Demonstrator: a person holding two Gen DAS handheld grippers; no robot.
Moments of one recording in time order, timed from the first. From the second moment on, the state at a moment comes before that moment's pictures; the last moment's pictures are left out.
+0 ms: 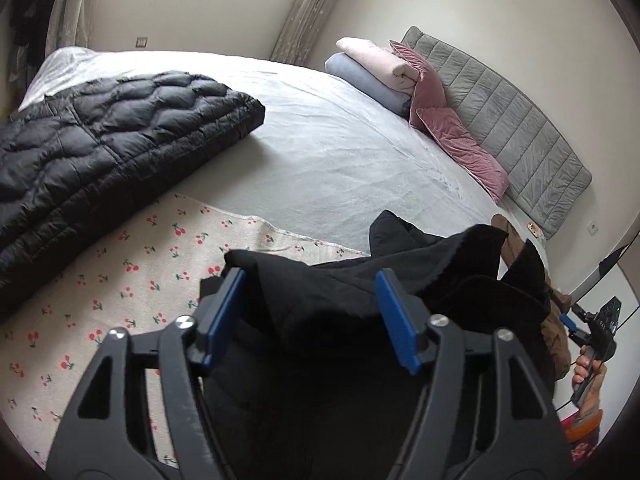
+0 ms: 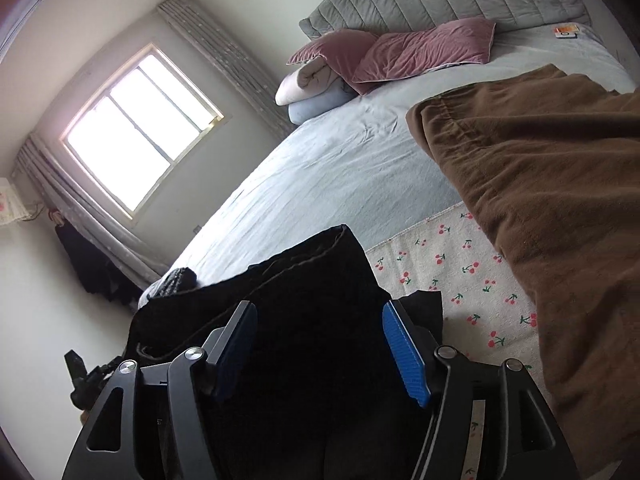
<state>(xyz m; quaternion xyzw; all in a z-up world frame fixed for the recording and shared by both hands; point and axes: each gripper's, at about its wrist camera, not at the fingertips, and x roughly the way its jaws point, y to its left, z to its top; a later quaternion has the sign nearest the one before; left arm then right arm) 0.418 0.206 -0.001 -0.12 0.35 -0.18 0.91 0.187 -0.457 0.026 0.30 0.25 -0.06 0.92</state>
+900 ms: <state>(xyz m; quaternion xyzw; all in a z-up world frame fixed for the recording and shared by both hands) 0.475 0.161 0.018 -0.06 0.25 -0.15 0.95 0.301 -0.417 0.023 0.04 0.22 -0.26 0.94</state>
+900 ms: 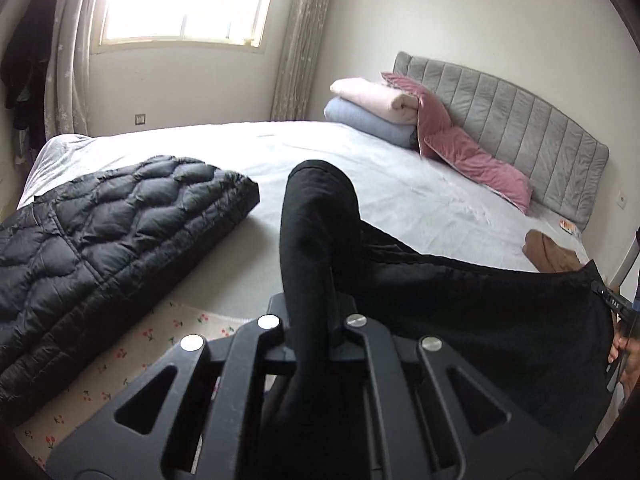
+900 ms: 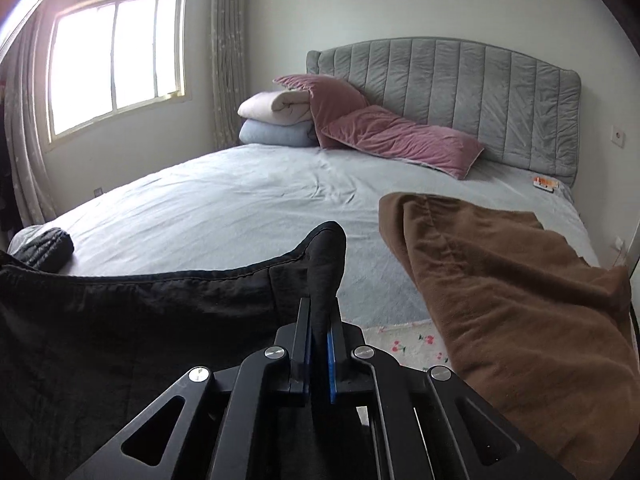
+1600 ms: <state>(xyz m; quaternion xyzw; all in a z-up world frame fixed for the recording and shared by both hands) 0.562 0.110 -0.051 0.04 0.36 0.01 0.93 0.381 -0.465 -0.026 0.08 0.32 -0.33 0.89</state>
